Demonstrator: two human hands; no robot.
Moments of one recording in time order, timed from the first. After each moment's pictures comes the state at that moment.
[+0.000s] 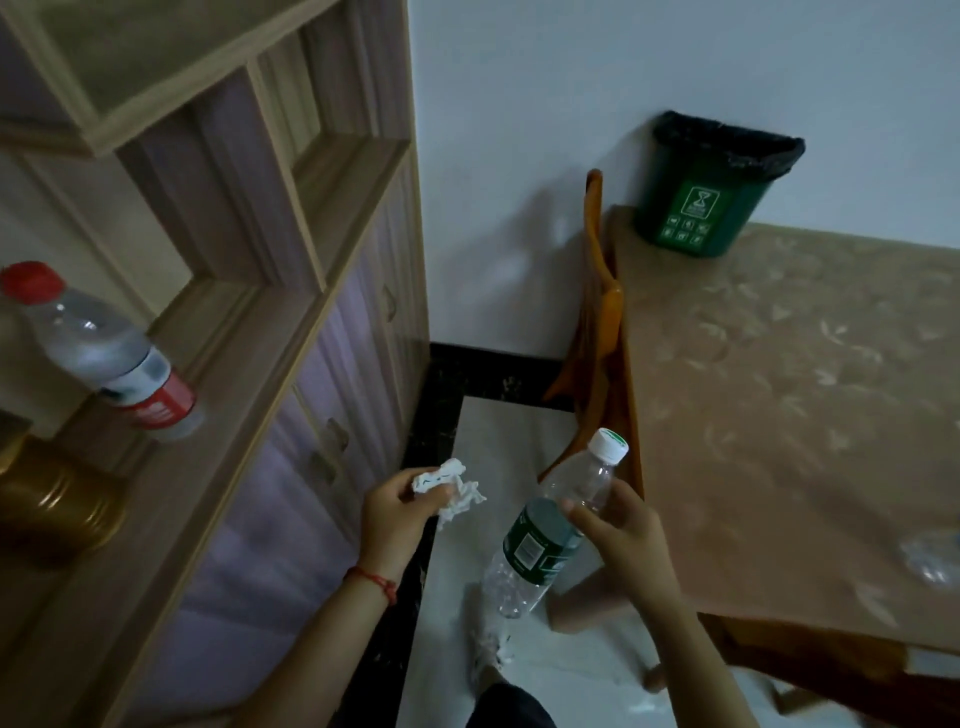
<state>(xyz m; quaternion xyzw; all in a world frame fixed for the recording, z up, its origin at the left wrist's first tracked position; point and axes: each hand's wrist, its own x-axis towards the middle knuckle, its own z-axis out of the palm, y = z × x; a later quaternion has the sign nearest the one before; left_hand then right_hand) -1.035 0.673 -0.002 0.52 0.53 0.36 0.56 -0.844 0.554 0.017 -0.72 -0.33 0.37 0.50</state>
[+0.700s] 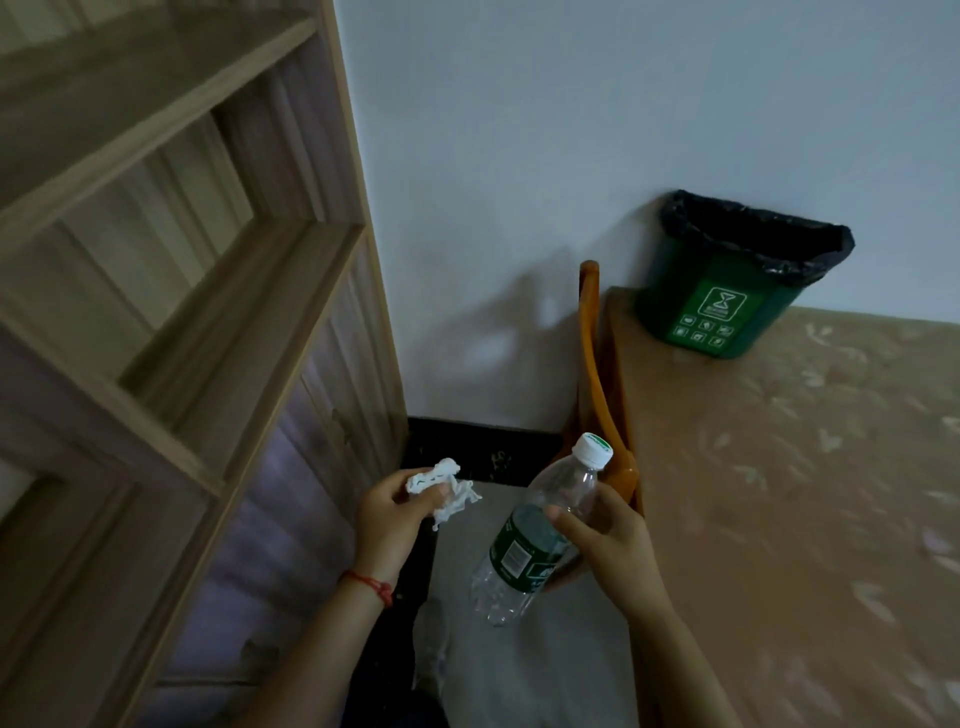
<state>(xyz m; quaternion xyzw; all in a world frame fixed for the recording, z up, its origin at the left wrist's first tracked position) -0.871 0.932 0.015 0.51 0.52 0.37 0.58 -0.694 0.808 0.032 -0.70 -0.32 0.37 0.52</state>
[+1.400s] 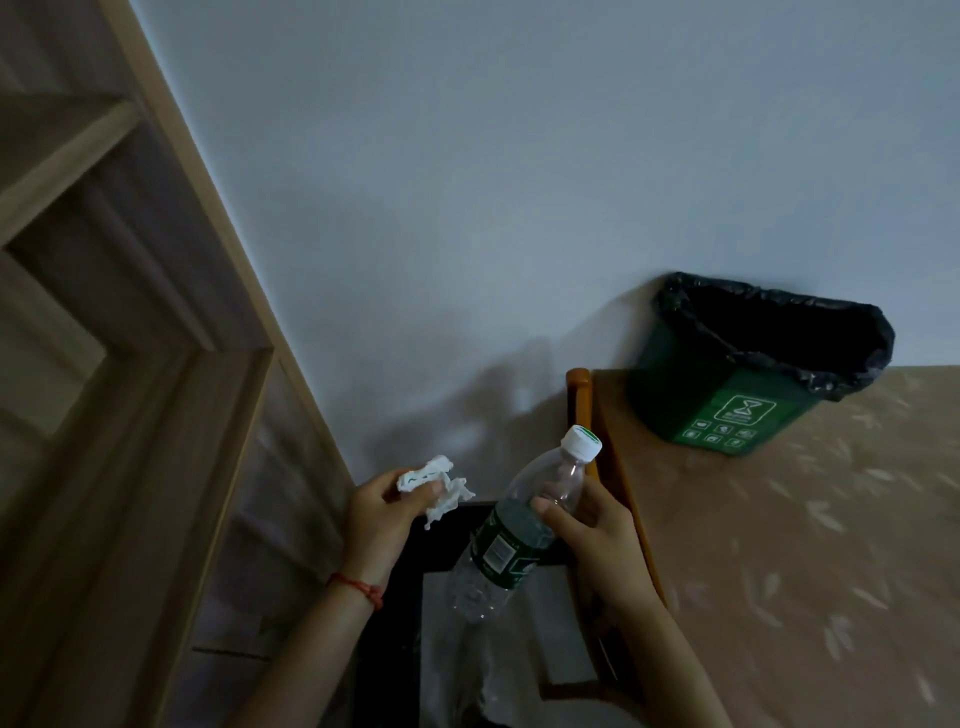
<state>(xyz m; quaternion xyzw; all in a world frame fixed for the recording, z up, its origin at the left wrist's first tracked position) -0.729 1.190 0.022 0.57 0.46 0.33 0.60 -0.582 1.045 0.042 -0.69 -0.26 0.35 0.58</state>
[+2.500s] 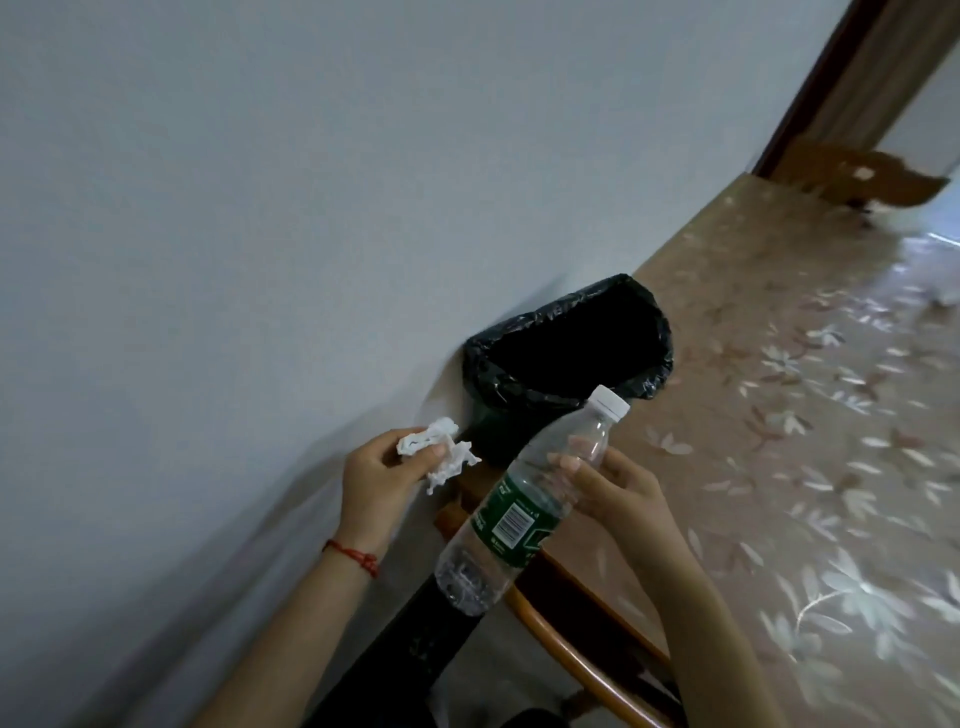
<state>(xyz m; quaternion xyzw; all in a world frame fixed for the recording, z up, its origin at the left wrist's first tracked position) -0.448 1.317 0.071 0.73 0.17 0.11 0.65 -0.446 1.098 0.099 -0.68 0.00 0.12 0.72</state>
